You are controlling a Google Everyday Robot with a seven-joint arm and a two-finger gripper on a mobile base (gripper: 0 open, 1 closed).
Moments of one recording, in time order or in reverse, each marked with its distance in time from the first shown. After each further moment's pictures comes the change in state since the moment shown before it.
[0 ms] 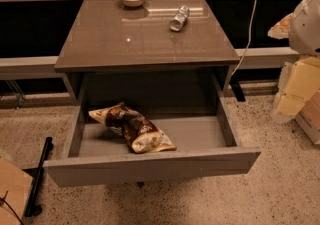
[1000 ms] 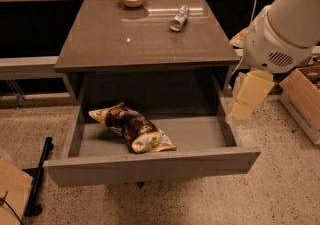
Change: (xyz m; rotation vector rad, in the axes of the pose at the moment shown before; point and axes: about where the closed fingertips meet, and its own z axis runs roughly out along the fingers) arm -0.058 0.002 0.047 0.005 -0.116 -0.031
